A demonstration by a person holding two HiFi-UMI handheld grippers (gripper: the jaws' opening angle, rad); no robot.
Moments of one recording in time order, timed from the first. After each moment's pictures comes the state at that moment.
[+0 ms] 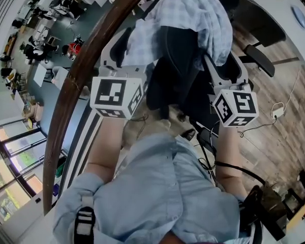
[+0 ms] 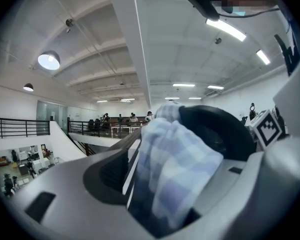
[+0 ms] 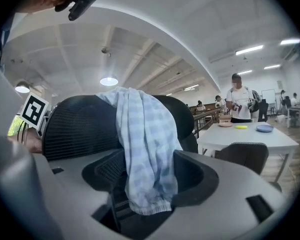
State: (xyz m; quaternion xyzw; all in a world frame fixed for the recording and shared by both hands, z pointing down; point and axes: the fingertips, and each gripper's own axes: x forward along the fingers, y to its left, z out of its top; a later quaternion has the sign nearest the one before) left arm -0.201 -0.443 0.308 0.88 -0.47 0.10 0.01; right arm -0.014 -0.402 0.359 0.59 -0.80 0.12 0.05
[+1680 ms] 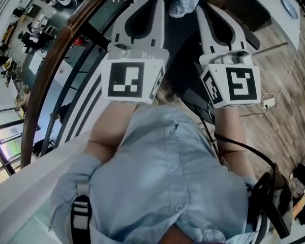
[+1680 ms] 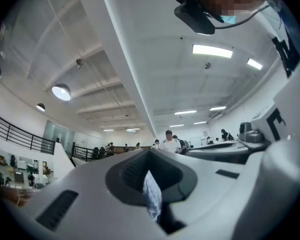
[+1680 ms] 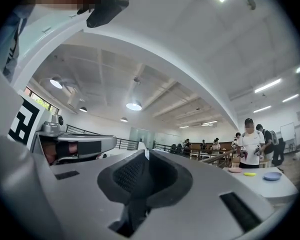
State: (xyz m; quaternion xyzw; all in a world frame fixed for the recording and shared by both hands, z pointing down) left arm -0.138 -0.243 0.193 0.85 -0.52 -0.07 -0.09; right arm -0.054 -0.236 0.199 0.53 -0.84 -0.09 -0.01
